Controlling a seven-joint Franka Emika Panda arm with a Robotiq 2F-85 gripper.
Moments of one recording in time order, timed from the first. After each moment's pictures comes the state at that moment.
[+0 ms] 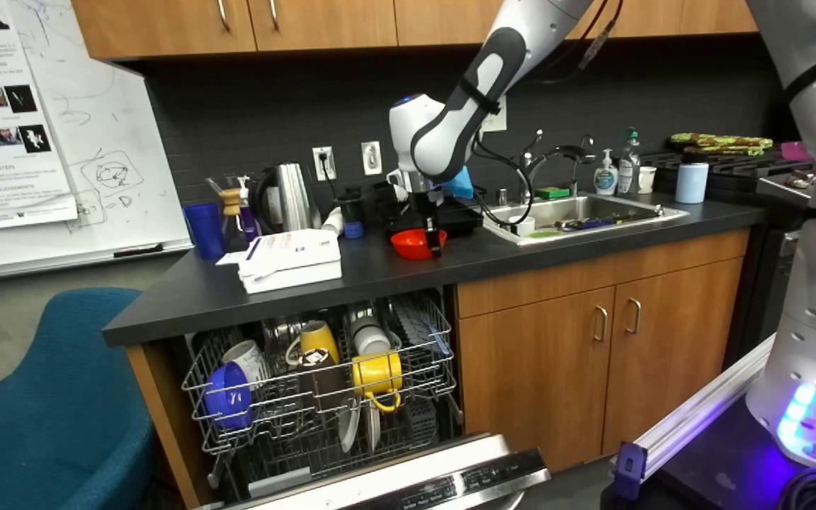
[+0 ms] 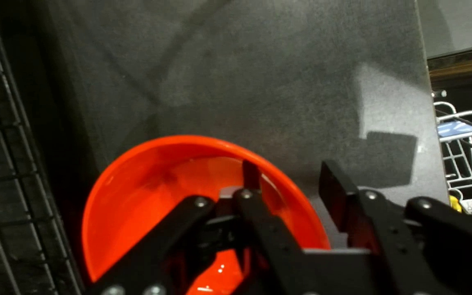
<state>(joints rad) 0.16 0.46 0.10 -1.89 -0.45 2.40 -0.40</state>
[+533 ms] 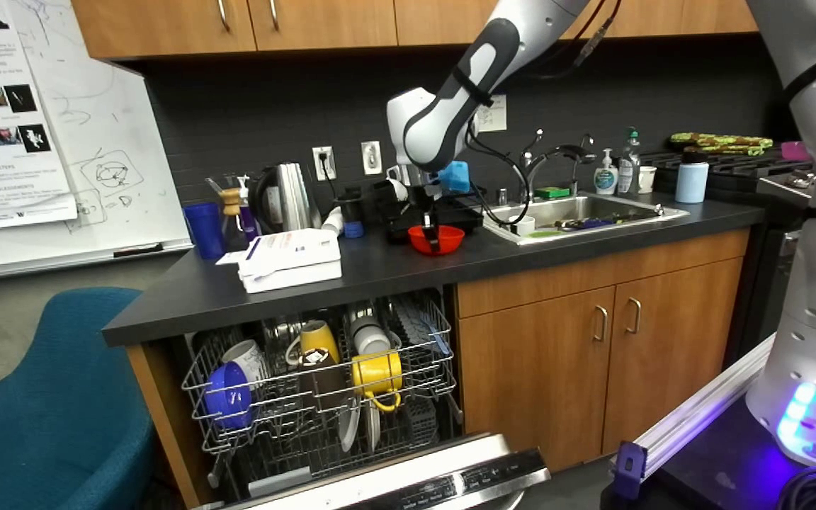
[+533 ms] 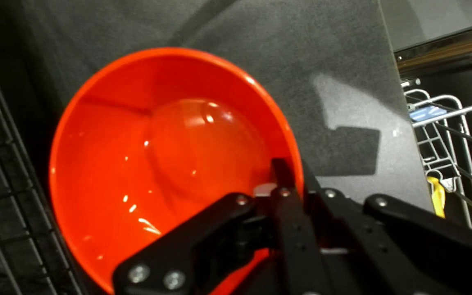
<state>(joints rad) 0.15 0.45 0.11 -1.84 -0.36 2.32 -0.40</state>
